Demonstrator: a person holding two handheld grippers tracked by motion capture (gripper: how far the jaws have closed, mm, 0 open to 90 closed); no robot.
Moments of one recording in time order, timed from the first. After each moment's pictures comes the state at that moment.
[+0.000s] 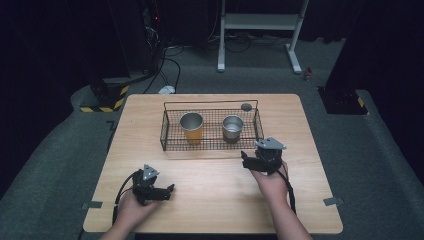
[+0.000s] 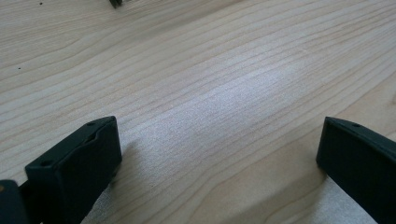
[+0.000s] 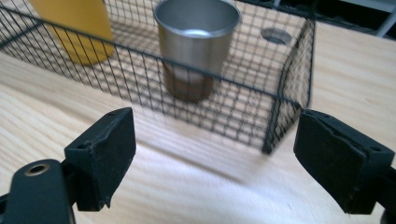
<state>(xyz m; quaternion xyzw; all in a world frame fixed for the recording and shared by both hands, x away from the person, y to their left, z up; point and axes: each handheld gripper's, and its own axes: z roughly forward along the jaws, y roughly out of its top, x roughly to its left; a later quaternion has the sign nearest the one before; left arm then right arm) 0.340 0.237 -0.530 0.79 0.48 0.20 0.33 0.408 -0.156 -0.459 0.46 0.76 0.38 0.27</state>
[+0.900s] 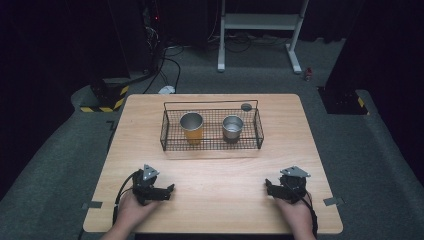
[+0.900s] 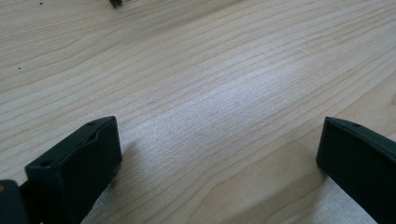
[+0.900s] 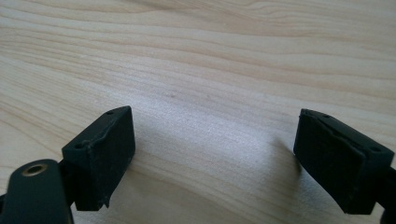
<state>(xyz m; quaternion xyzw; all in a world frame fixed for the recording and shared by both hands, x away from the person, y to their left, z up) 0.340 0.237 -0.530 0.79 0.48 0.20 0.33 0.359 -0.233 -0.524 0.52 0.76 0.31 0.23</state>
